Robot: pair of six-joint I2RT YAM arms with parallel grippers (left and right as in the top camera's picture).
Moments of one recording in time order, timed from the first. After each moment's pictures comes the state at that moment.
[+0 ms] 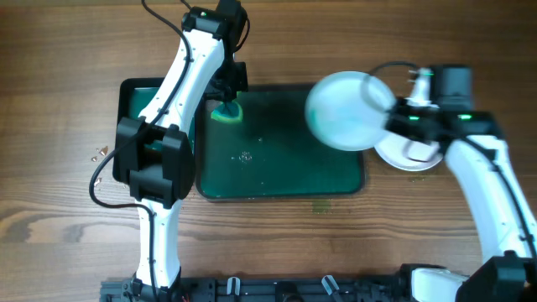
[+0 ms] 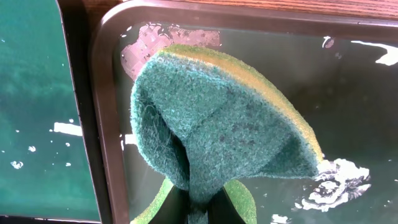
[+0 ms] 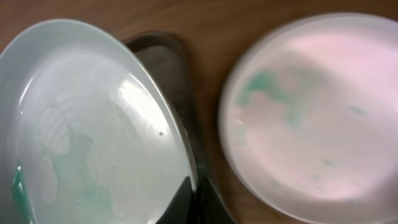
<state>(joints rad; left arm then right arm) -0.31 2.26 2.12 -1.41 -0.03 -0.40 -0.06 1.43 1.07 -0.73 -0.18 0.35</state>
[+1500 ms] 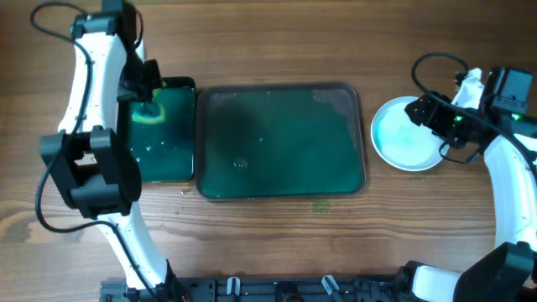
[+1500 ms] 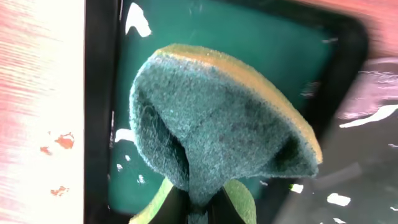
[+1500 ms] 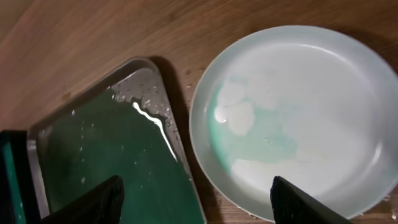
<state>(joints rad) 0.10 2.13 1.91 -1.31 -0.05 -0.14 -0.29 1.45 1.11 -0.76 -0.42 0.21</state>
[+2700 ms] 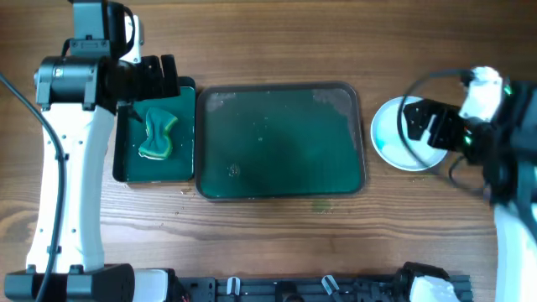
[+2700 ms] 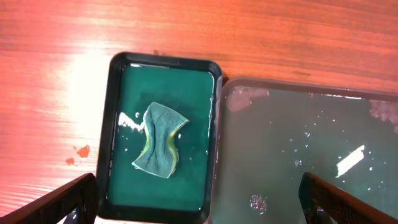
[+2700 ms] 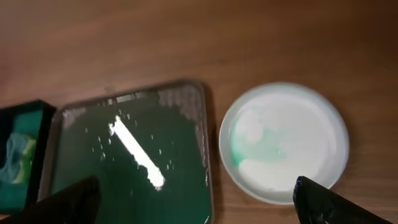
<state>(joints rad) -0.03 1.56 1.73 -1.21 -0.04 -0.15 -0.20 1.07 1.22 -0.96 -0.32 0.08</state>
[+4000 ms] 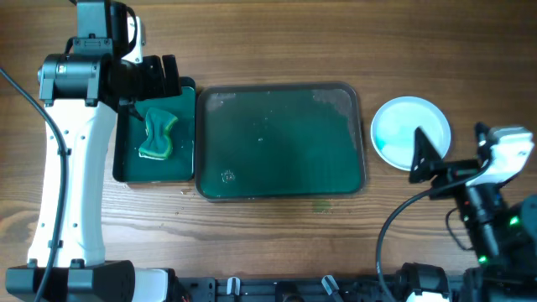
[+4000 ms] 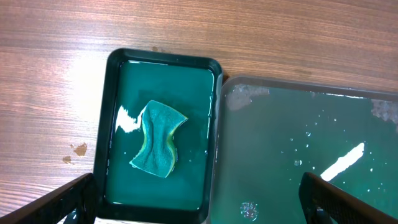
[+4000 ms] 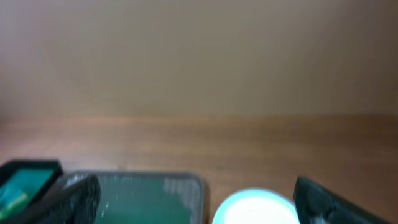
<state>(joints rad) -0.03 1.57 1.73 -1.21 -0.03 -0.16 -0.12 0.48 0.86 -0.54 -0.26 0.04</state>
